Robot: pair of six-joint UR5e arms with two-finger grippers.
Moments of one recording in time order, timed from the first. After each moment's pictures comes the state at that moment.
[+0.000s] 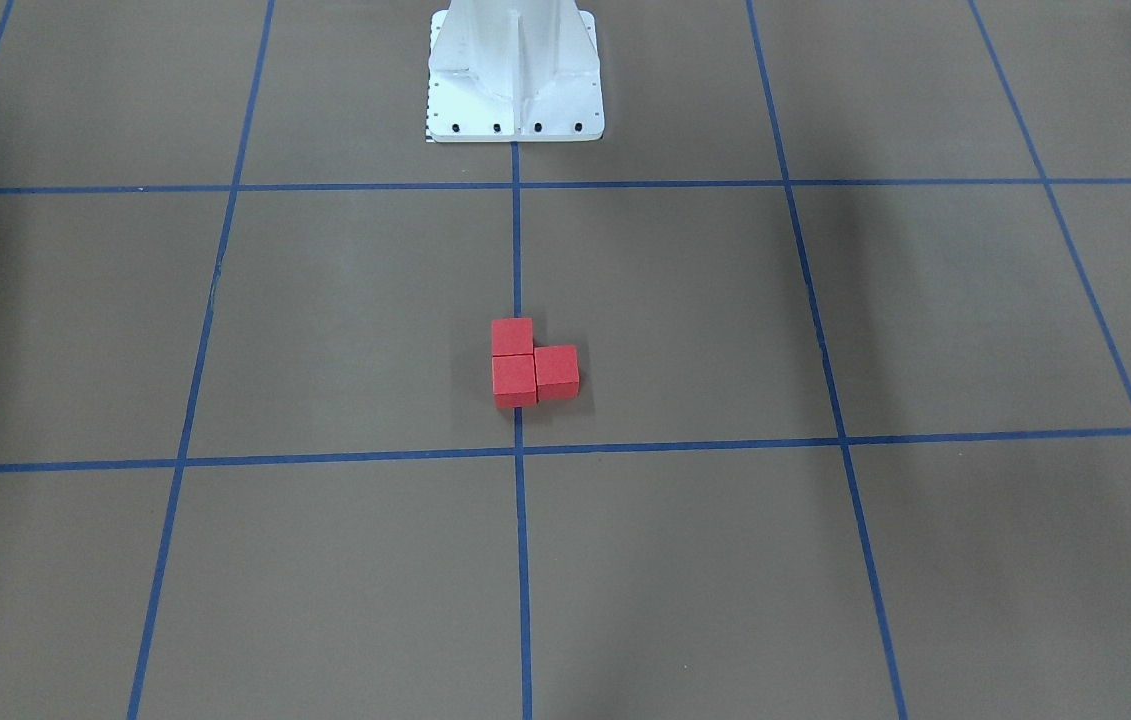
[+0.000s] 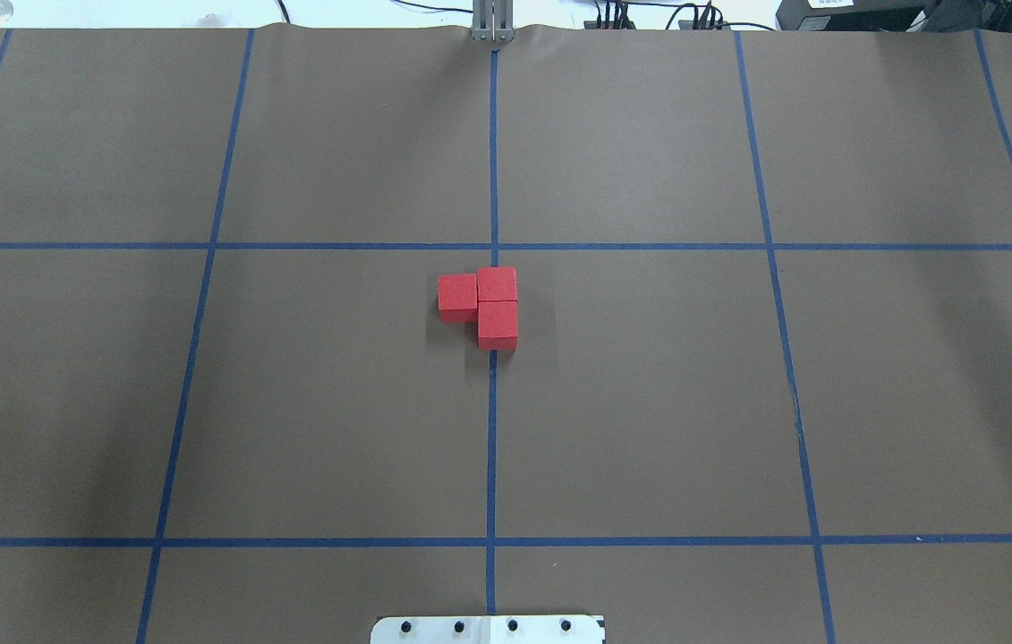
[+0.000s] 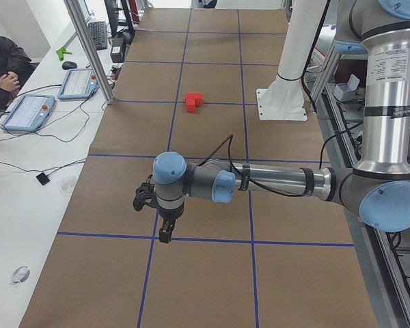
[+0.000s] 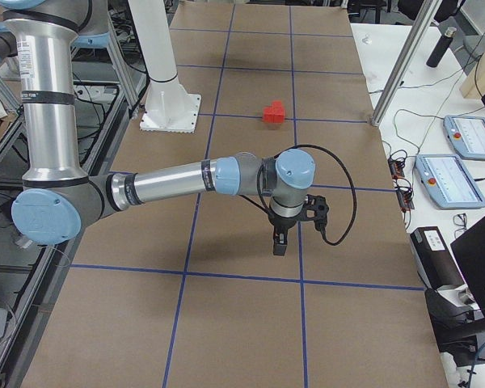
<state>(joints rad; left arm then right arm) -1.54 -1.53 -1.66 -1.66 -2.26 0.06 1.56 -1.55 1.80 -1.84 2.34 0.03</state>
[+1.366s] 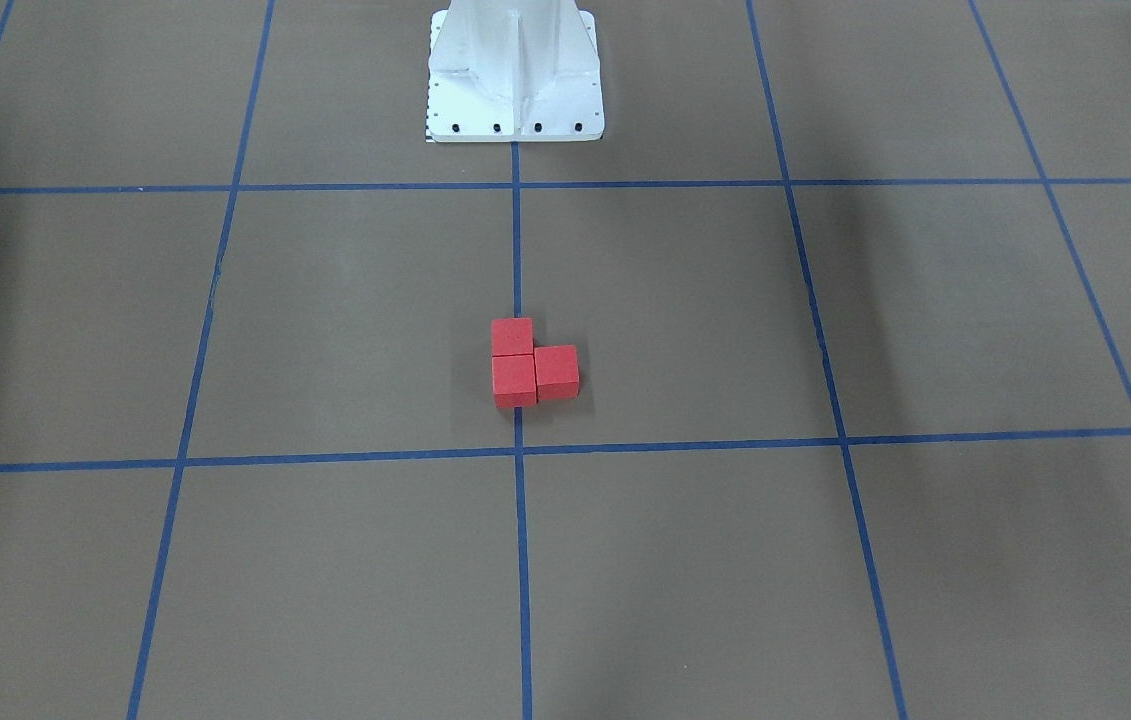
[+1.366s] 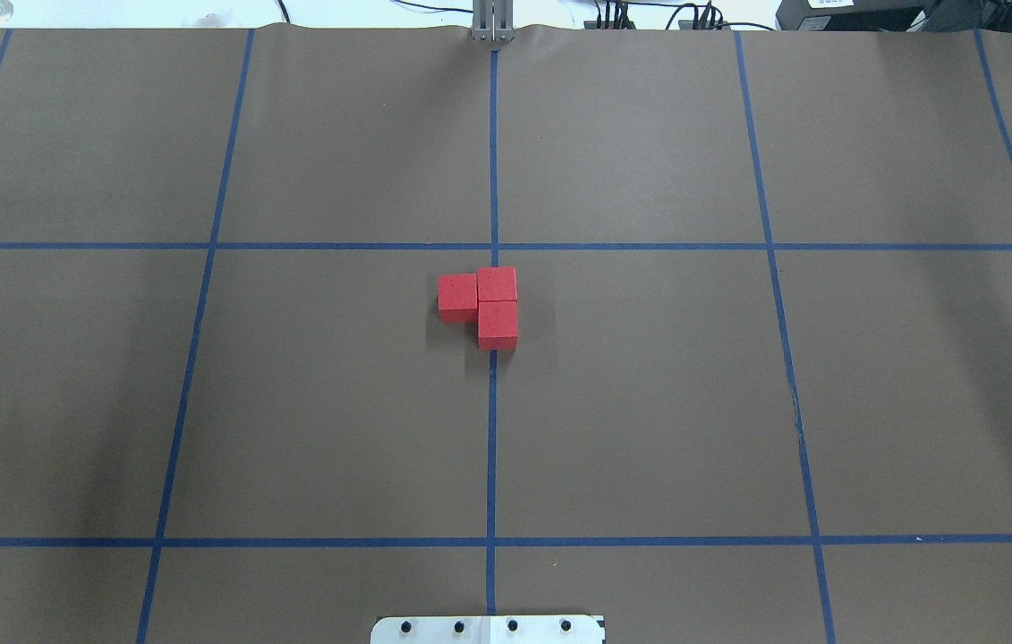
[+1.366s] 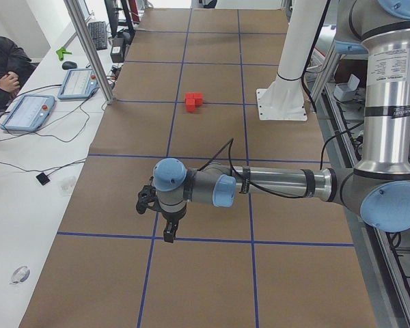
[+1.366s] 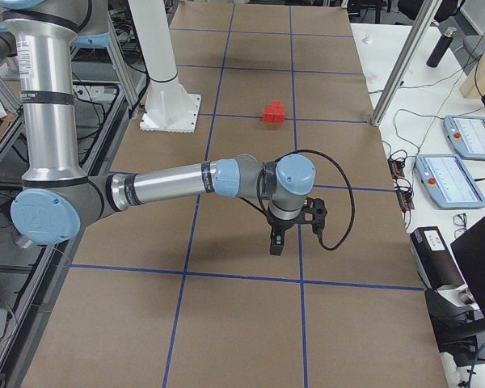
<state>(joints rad) -1.54 -1.52 -1.64 -1.67 -2.34 0.05 1.56 -1.55 1.75 -1.80 2.39 0.05</state>
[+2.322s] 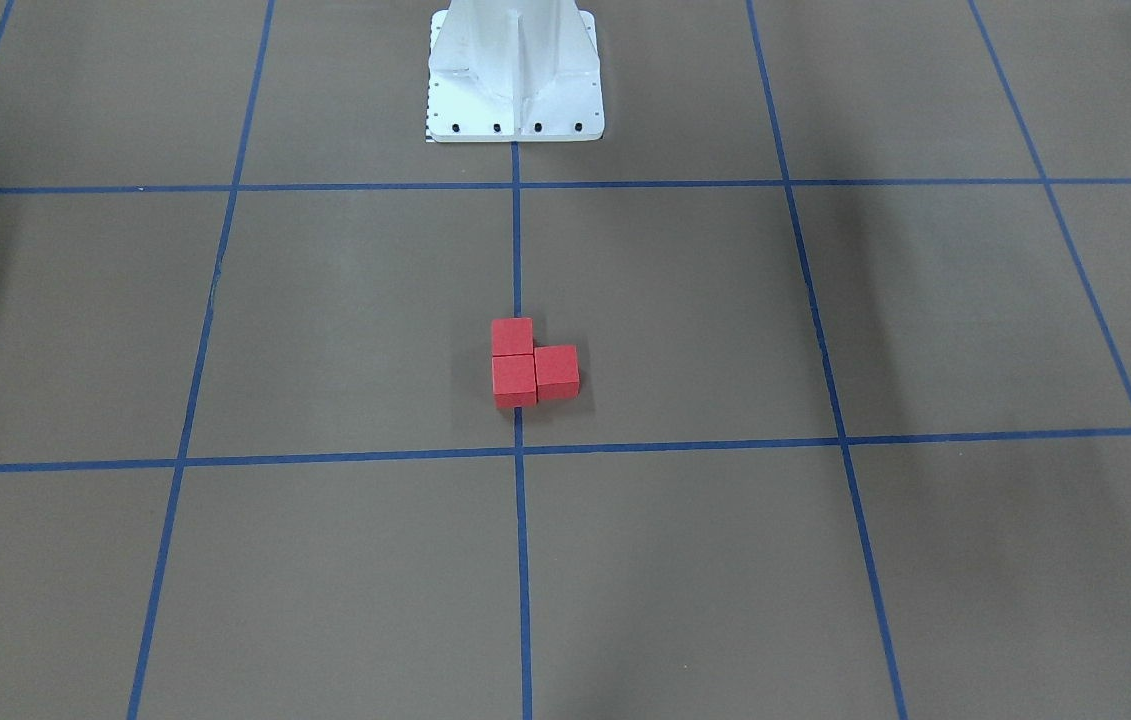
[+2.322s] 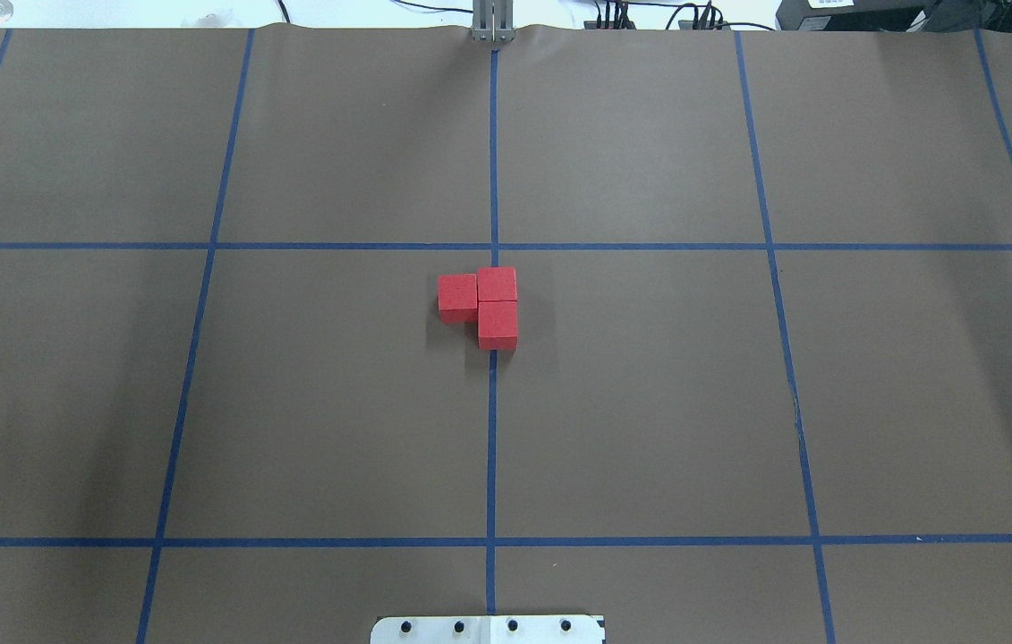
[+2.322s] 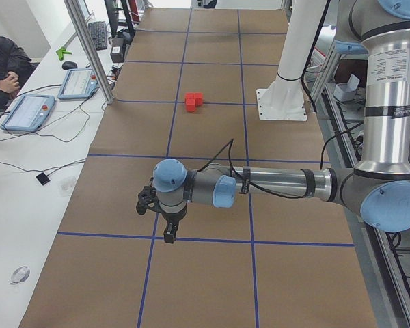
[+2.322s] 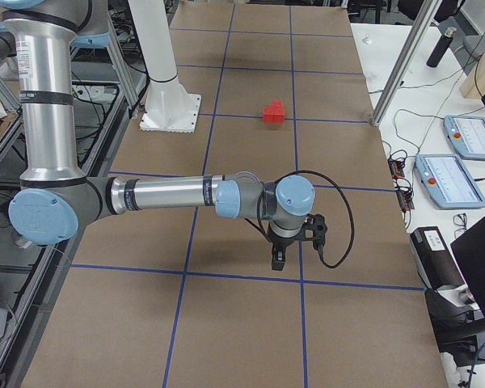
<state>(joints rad) -1.54 -1.53 -1.64 -1.67 -2.34 0.05 1.56 -1.57 1.66 -1.70 2.39 0.04</state>
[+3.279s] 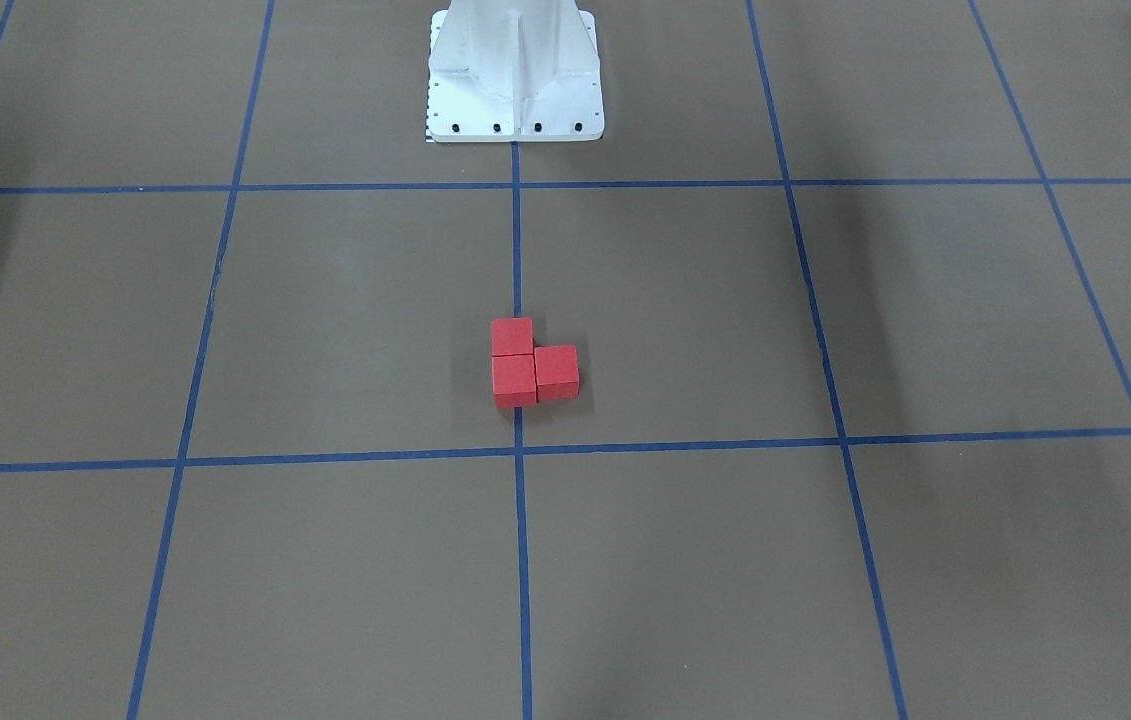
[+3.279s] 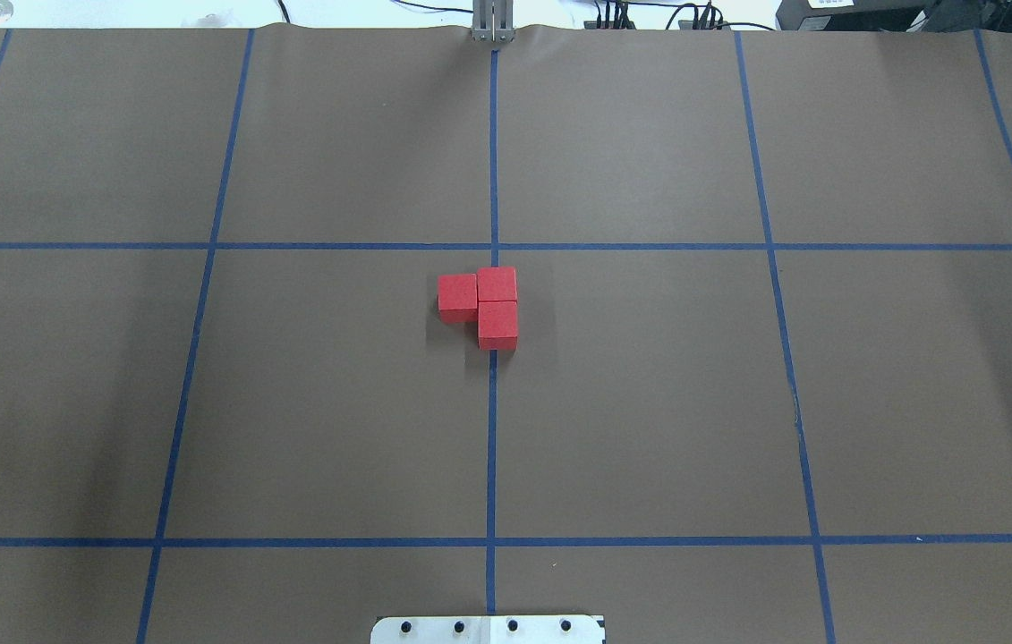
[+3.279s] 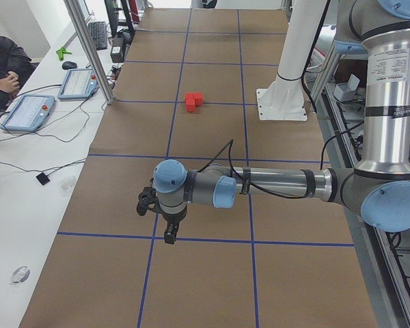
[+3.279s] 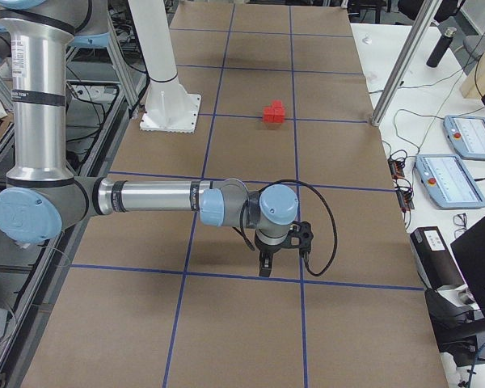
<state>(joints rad) -1.54 -1.52 -1.64 -1.67 -2.34 0.05 1.56 -1.65 1.68 -1.61 2.40 0.04</state>
